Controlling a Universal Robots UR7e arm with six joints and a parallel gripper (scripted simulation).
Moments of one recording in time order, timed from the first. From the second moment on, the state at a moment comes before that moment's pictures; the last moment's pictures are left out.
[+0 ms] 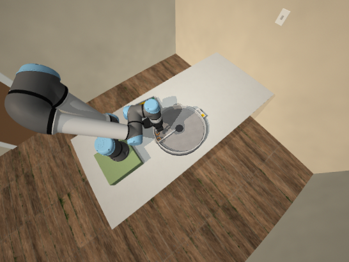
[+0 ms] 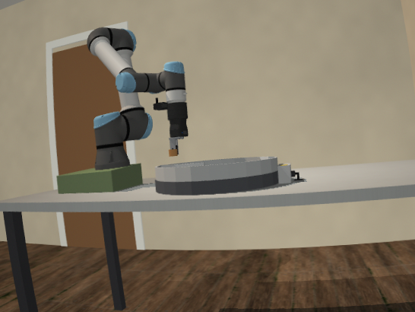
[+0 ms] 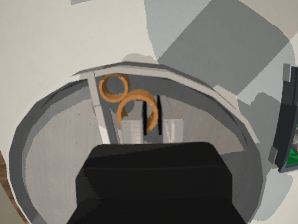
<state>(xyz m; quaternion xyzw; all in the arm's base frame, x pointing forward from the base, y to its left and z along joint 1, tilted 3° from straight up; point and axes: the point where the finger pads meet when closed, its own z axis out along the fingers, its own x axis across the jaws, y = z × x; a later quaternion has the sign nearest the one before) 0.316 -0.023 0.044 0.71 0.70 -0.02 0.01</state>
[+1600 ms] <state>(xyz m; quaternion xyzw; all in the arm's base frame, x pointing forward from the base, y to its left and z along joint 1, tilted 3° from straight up) 0.321 0.158 0.059 0.41 0.91 -0.02 0.00</state>
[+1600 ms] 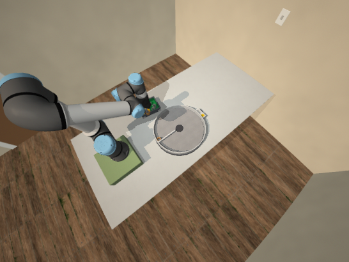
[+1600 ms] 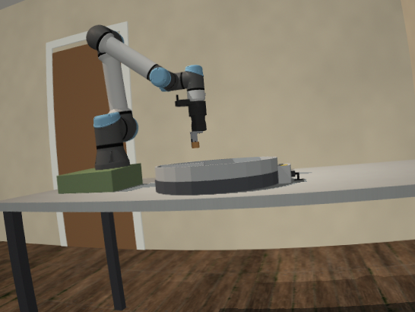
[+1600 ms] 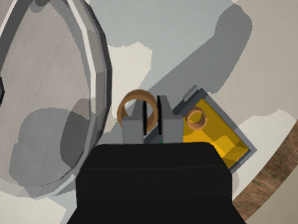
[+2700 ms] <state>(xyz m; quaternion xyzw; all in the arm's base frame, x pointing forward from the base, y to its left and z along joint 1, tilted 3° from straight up) 0.328 0.316 0.052 0.09 1.00 -0.02 -0.01</state>
